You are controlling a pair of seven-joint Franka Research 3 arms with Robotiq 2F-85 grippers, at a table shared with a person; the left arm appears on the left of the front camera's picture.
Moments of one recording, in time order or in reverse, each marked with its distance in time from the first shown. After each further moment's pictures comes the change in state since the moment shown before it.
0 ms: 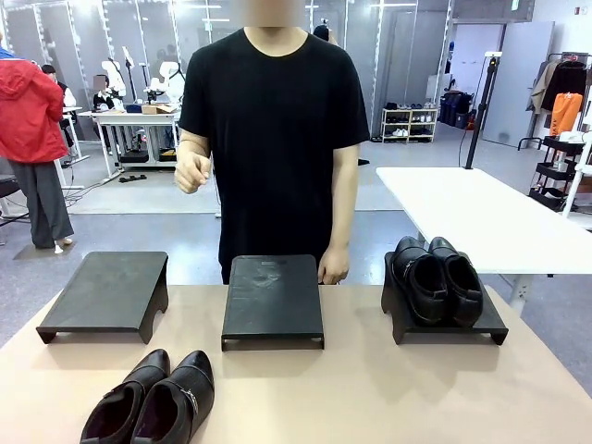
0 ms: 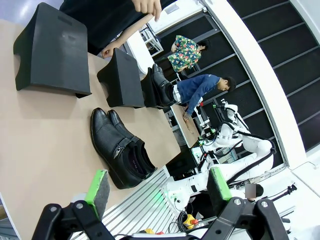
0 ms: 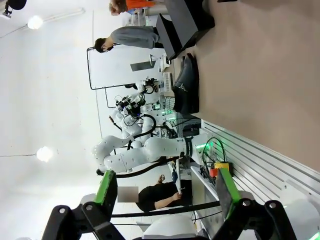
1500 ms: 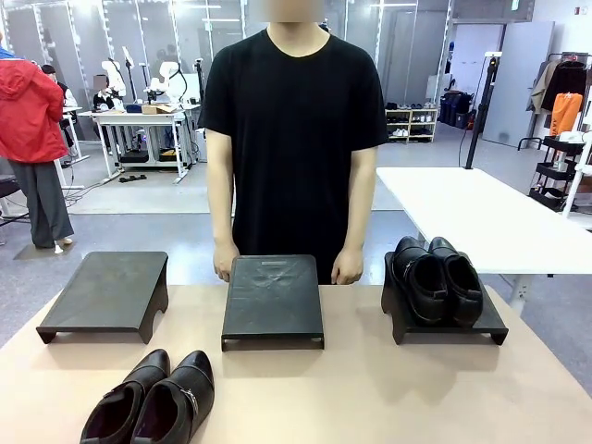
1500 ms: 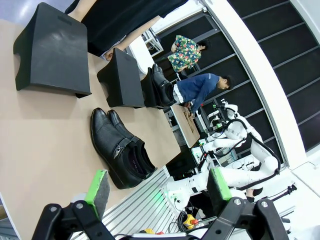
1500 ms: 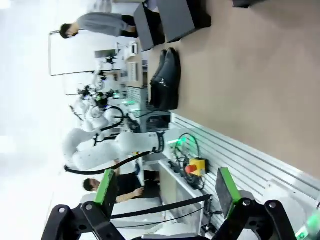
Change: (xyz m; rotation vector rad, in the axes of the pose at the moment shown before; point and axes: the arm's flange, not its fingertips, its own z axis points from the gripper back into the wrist) left arm 0.000 0.000 0.000 0.000 0.000 0.000; right arm 0.012 0.083 -0.039 -0.196 0.054 0.111
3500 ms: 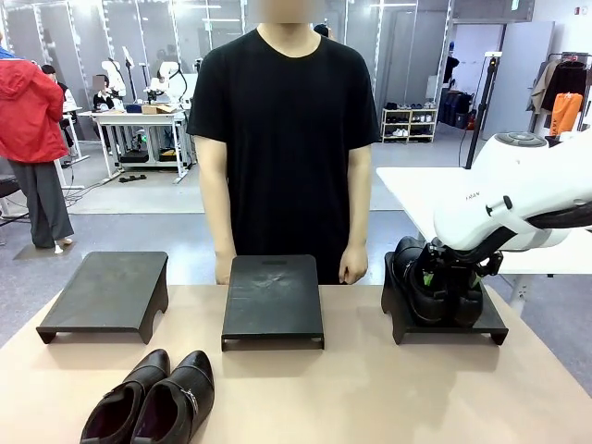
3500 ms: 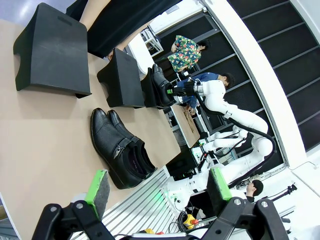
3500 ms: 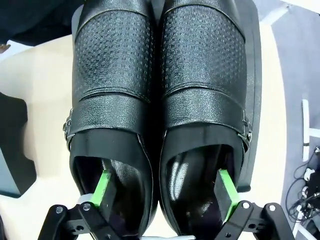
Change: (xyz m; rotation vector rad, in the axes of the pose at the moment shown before) left arm 0.000 0.000 0.000 0.000 0.000 -0.001; right arm 0.242 0.042 -0.268 -1.188 -0.240 0.230
